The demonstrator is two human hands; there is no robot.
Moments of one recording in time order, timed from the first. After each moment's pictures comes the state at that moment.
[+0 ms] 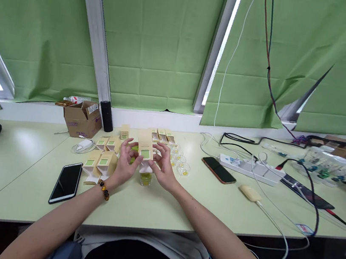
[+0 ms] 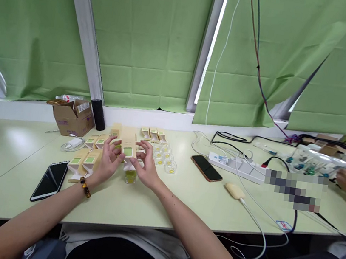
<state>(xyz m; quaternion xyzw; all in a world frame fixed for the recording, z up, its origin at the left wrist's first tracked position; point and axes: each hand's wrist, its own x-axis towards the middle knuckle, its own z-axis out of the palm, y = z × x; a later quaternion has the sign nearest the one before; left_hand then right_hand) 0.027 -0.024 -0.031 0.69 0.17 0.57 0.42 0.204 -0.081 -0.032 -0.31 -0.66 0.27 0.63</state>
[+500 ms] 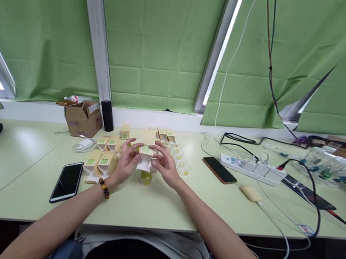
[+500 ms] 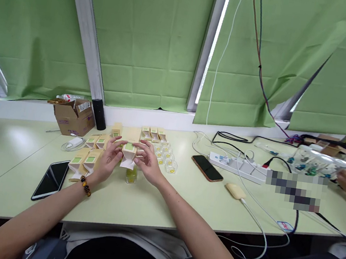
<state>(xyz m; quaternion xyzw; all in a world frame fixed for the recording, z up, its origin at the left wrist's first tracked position) 0.015 -0.028 -0.020 0.75 0.19 0.54 0.33 0.219 -0.079 -0.023 -0.28 -0.65 0.34 0.61</state>
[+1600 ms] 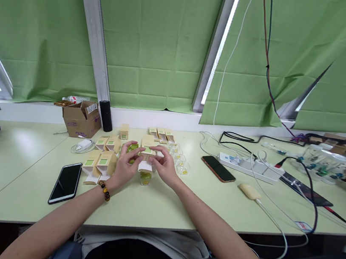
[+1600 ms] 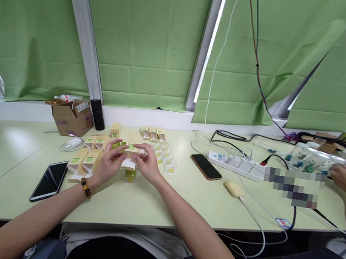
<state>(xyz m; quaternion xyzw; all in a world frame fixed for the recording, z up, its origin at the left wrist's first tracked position) 0.022 -0.029 -0.031 0.75 0.24 0.55 0.26 0.211 -0.072 -0.027 -0.34 -0.59 0.35 0.64</state>
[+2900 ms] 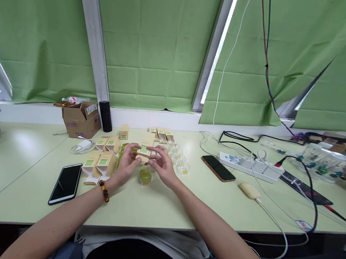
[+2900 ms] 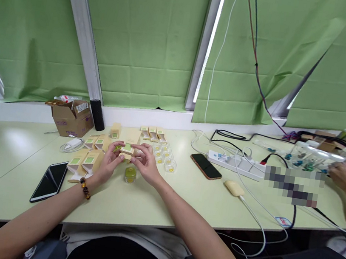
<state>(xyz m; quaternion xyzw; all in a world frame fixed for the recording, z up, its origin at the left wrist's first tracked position) 0.024 -0.031 -0.027 0.71 0.19 0.53 0.43 0.211 -0.074 -0.031 -0.28 -0.63 0.36 0.63</state>
